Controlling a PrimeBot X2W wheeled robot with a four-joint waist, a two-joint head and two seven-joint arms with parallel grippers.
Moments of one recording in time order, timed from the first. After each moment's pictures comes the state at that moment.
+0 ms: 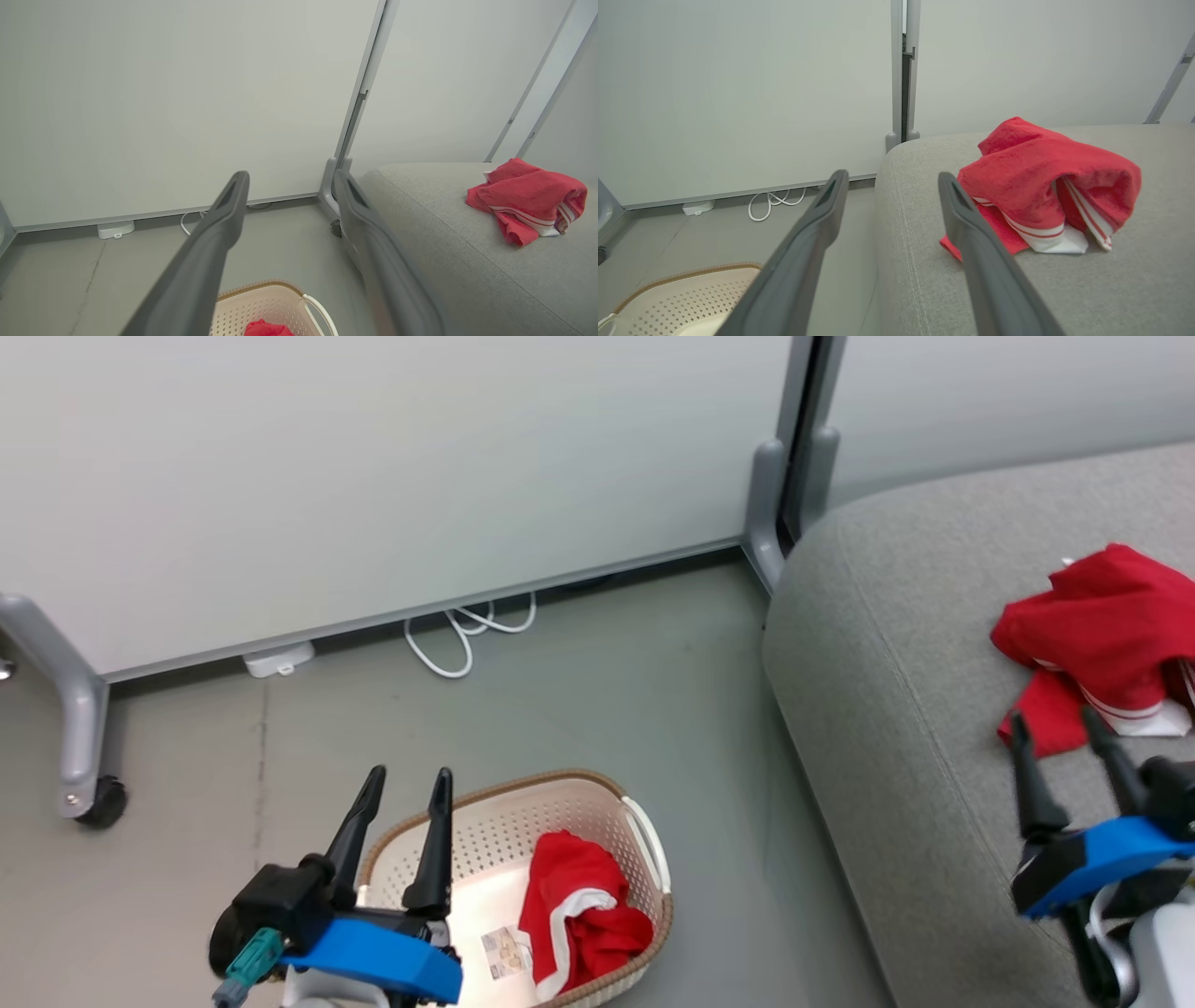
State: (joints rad) left arm -0.09 0.10 -0.24 0.26 -0.36 -0.13 -0.26; right arm -0.28 -0.25 -0.07 0.47 0.21 0.13 -0.20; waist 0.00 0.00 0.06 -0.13
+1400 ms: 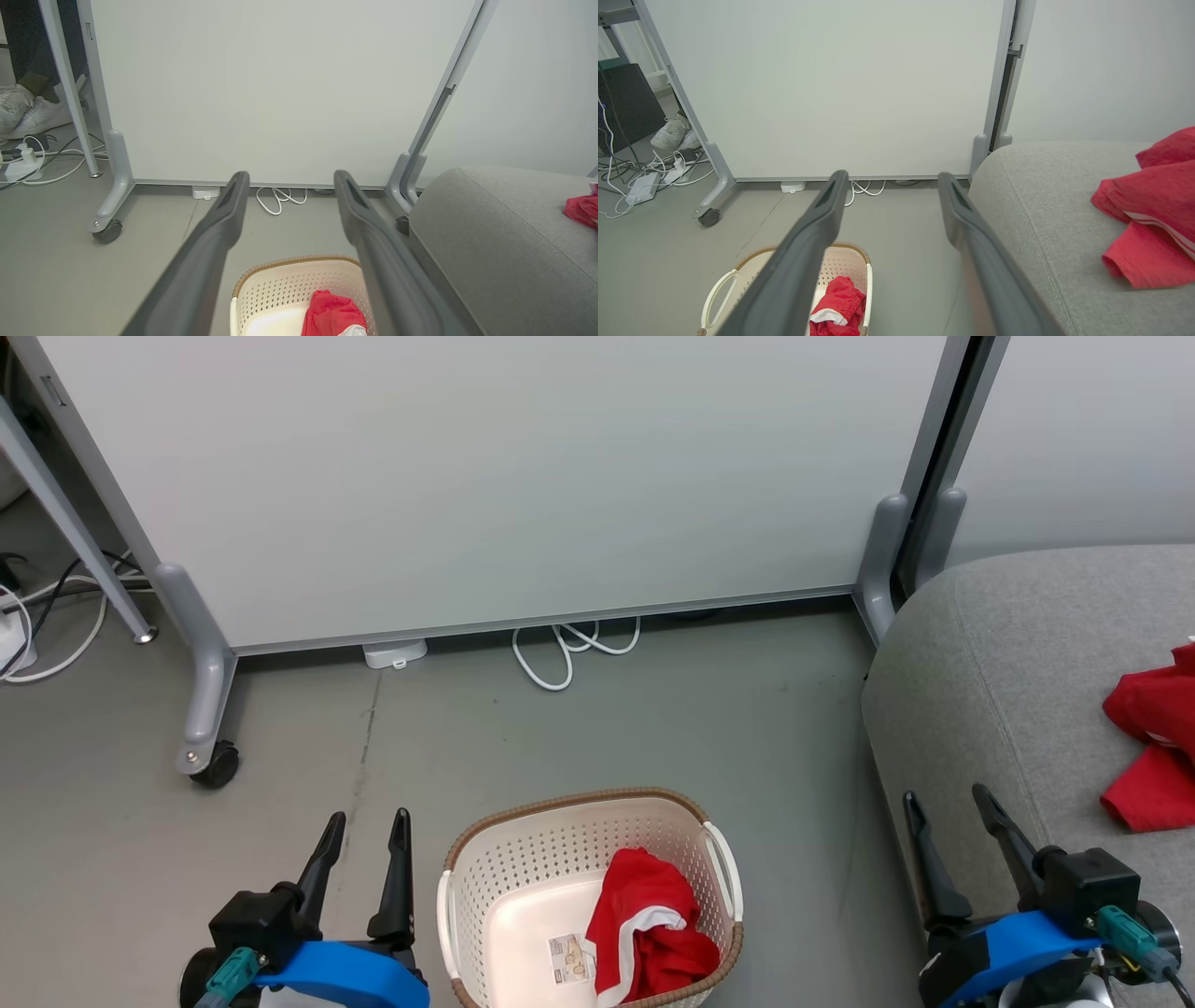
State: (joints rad) left arm -0.07 0.10 -0.15 0.39 -0.34 -0.13 -0.26; right arm -0.04 -0.06 -0.04 0.19 0.10 0.13 -0.13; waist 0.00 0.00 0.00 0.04
